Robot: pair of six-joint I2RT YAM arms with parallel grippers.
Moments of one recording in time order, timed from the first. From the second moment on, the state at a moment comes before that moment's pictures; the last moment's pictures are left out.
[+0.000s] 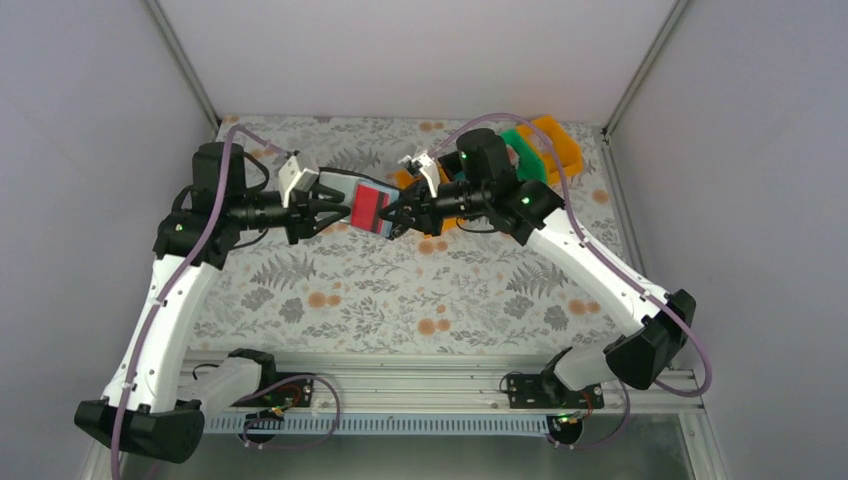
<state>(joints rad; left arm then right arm) -0.17 1.05 1.25 -0.77 0.98 0.27 0.72 1.43 1.47 -0.53 -0.74 0.08</state>
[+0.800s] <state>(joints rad) -0.17 1.05 1.26 -0.74 1.11 0.26 0.75 1.48 1.50 -0.52 -0.89 -0.01</state>
